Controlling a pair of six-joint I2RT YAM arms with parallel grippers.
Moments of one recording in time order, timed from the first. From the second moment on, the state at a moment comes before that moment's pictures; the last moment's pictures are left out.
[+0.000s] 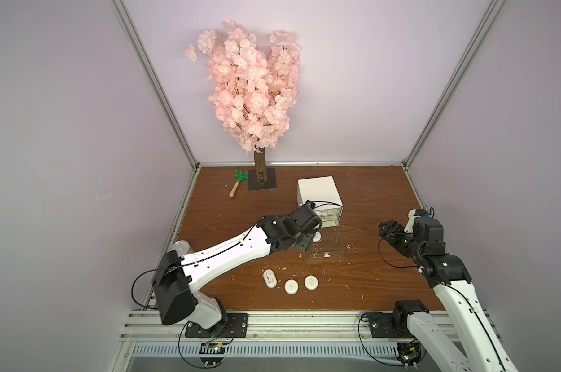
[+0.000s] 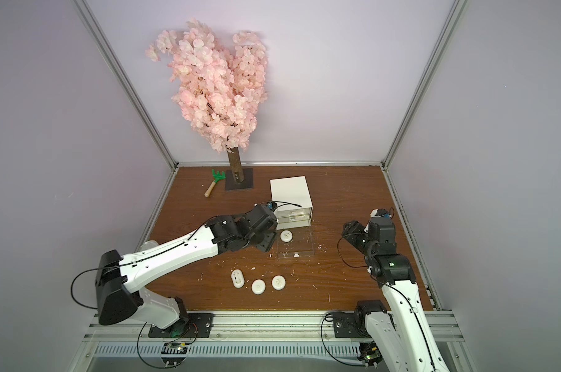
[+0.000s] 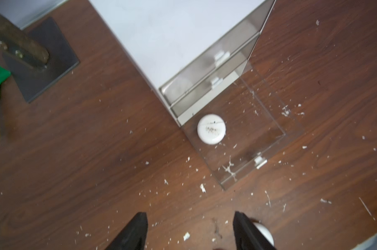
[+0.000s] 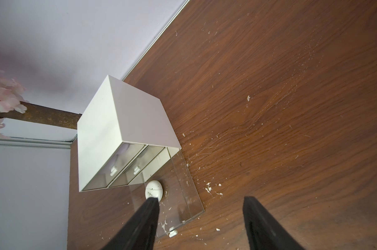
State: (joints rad) left arm -0.98 1.43 1.23 -0.82 -0.29 -0.38; right arm 0.08 0.72 0.73 -0.68 -0.07 0.74
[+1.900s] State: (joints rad) left arm -0.90 1.17 0.53 -0.65 -0.12 -0.85; right arm 0.08 0.71 0.71 -0.67 -0.13 0.74
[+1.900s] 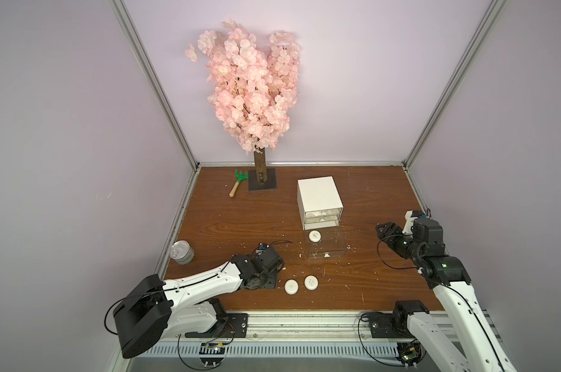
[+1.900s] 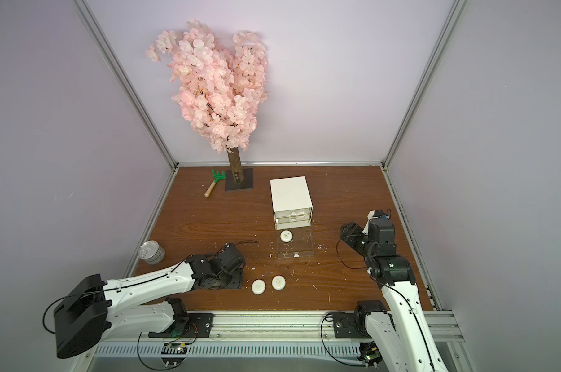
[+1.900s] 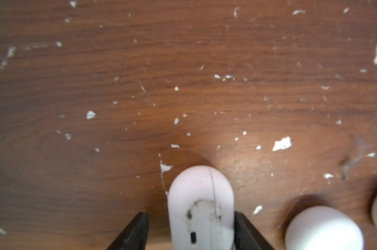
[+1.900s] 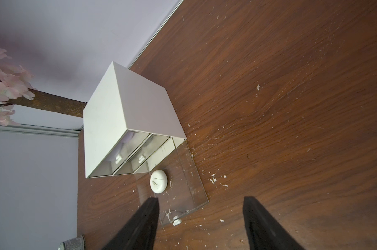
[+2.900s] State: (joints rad) left arm -0.96 1.35 1.01 -0.66 -0.10 -0.48; right arm 0.08 0.71 0.69 -0.65 -0.14 0.74
